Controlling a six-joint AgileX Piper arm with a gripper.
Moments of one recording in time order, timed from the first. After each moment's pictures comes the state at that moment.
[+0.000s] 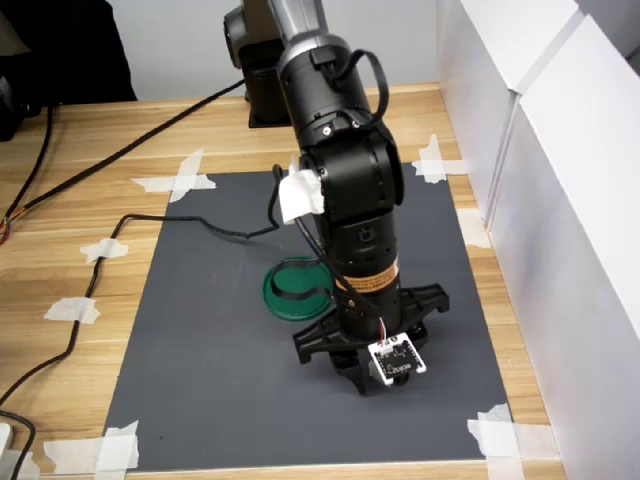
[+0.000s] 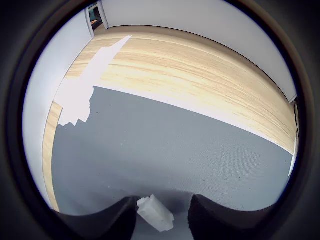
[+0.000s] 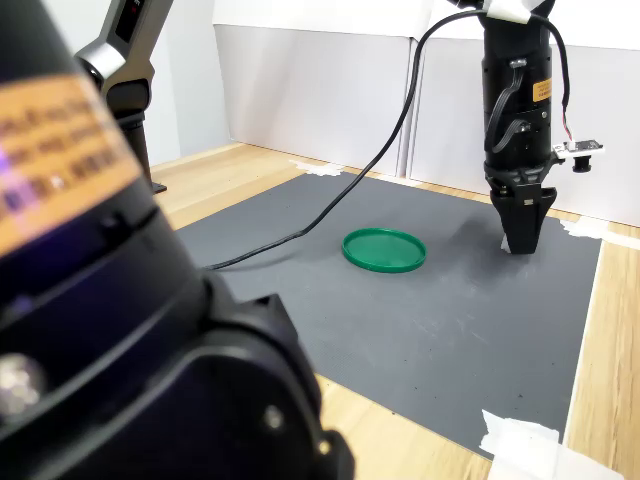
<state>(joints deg) 17.6 123.0 -98.0 1.3 44.4 -4.0</state>
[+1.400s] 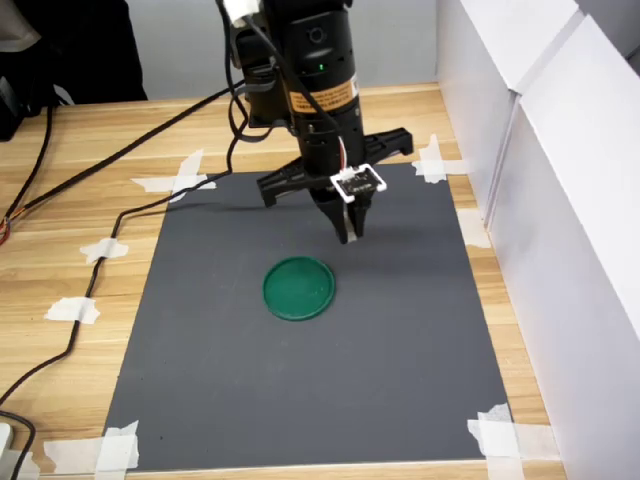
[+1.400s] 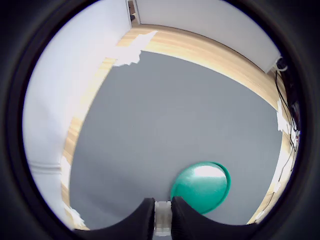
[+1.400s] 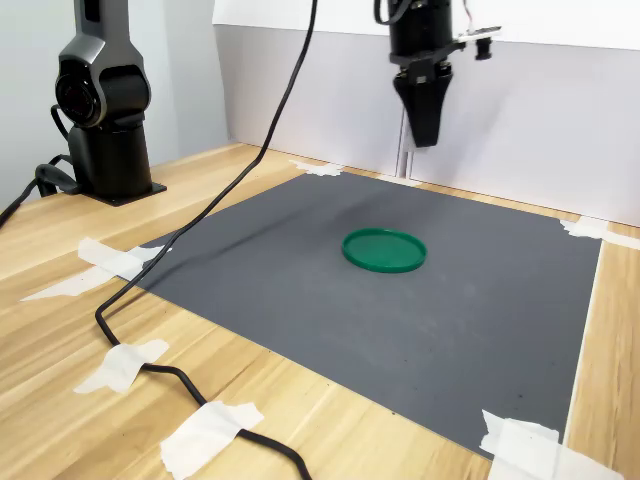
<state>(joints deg) 16.3 94.6 -73.1 1.9 50.7 -7.6</state>
